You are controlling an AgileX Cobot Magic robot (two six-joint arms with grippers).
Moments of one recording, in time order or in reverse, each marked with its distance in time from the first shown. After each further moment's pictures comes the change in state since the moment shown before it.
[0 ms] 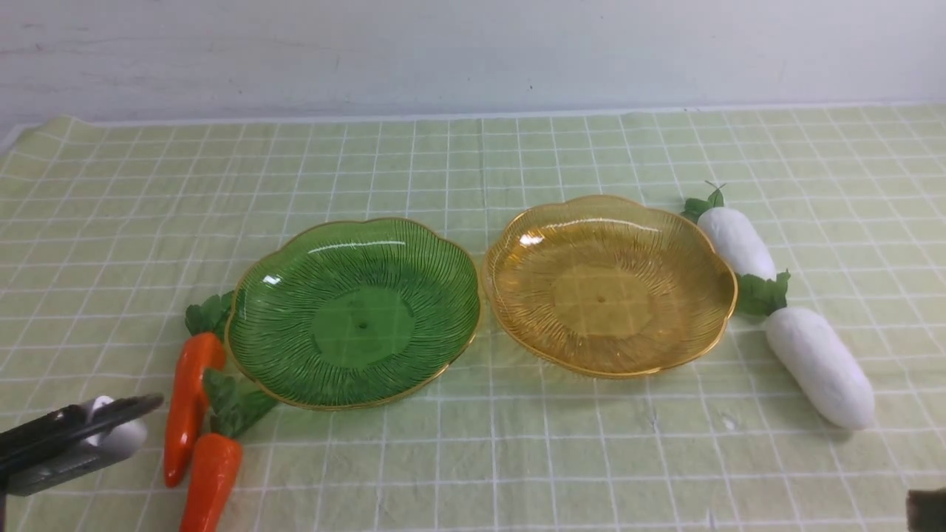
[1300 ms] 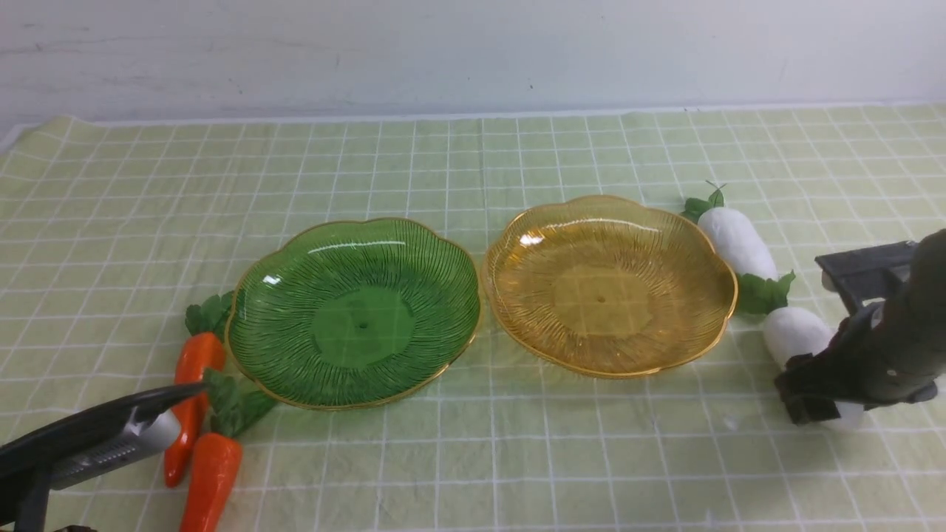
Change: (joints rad) right arm 0.000 0.876 -0.410 -0.295 -0.257 -0.085; left arm 0.000 0.102 0.000 0.011 -0.020 0.006
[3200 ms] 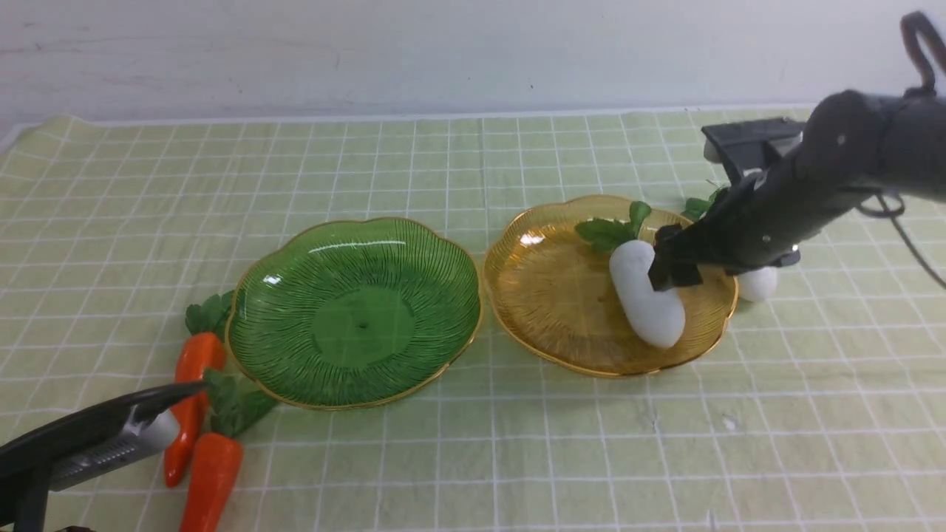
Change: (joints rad) right arm 0.139 0.148 -0.506 0.226 0.150 -0.162; left arm 0.000 0.000 0.000 0.000 0.003 -0.008
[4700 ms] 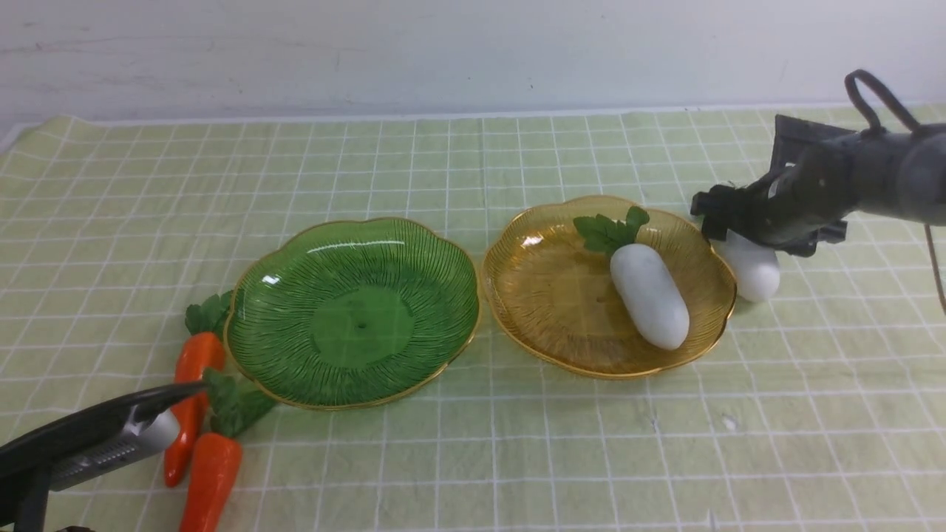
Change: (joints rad) right arm -0.111 0.279 -0.125 -0.295 -0.341 0.638; left arm 0.000 0.000 0.000 0.000 0.000 0.000
